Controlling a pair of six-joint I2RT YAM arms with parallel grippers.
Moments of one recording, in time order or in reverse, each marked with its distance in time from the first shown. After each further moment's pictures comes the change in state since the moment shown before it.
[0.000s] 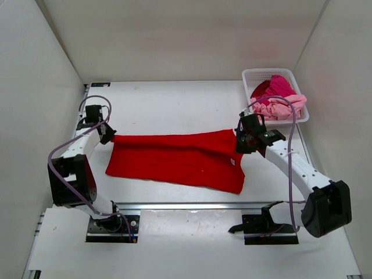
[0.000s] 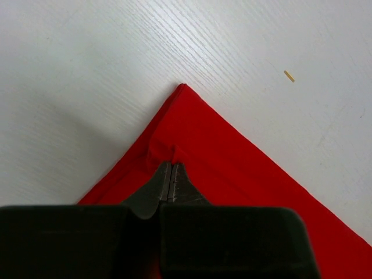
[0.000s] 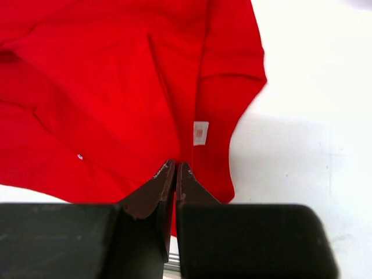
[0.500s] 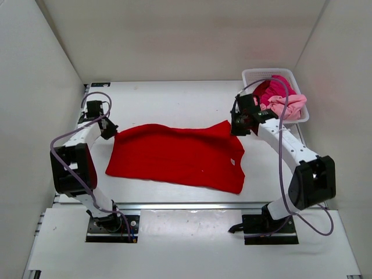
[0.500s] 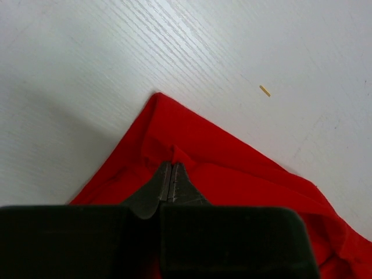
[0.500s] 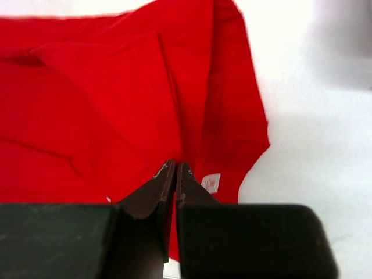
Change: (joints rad) left arm 0.003 0.126 0.090 0.024 0.071 -0.038; right arm -0.048 0.258 0.296 -0.019 -0.031 -0.014
